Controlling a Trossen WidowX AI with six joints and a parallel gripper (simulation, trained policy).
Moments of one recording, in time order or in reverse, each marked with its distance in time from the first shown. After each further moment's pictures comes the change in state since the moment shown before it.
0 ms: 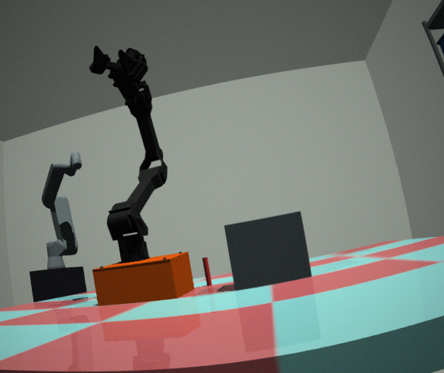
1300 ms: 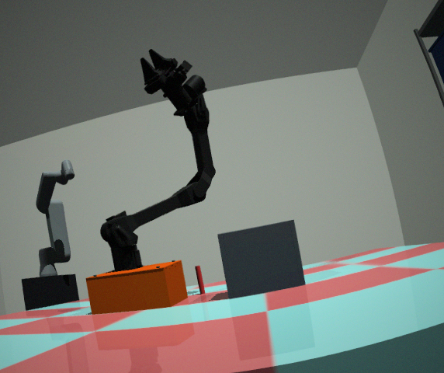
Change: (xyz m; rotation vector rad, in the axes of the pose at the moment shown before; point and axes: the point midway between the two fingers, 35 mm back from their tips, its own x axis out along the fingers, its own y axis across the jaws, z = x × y) arm -0.081 0.068 0.101 -1.035 0.161 -0.669
